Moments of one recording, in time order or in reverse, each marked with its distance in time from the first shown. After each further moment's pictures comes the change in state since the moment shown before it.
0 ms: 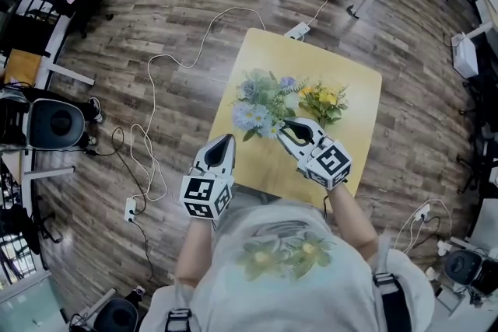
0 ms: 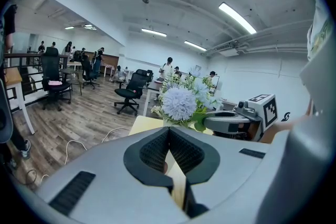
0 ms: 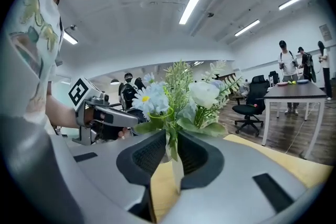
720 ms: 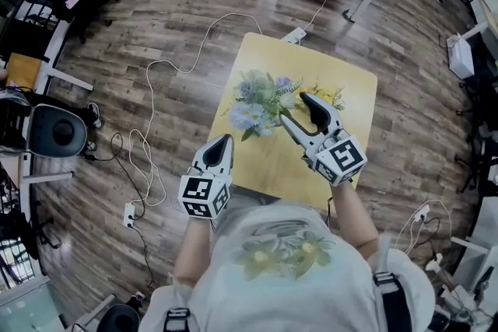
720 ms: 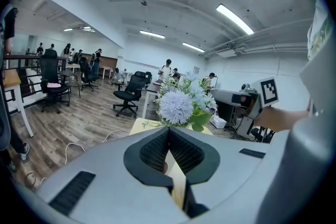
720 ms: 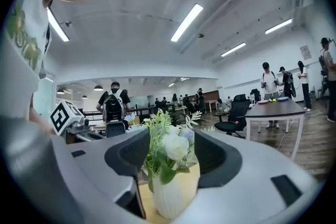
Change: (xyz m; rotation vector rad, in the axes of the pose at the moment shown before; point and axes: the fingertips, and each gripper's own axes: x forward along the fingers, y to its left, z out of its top) left arm -0.007 -0.005 0.011 0.014 -0.016 -0.010; right arm -0.031 -0.032 0.078 -0.023 -0.153 -0.198
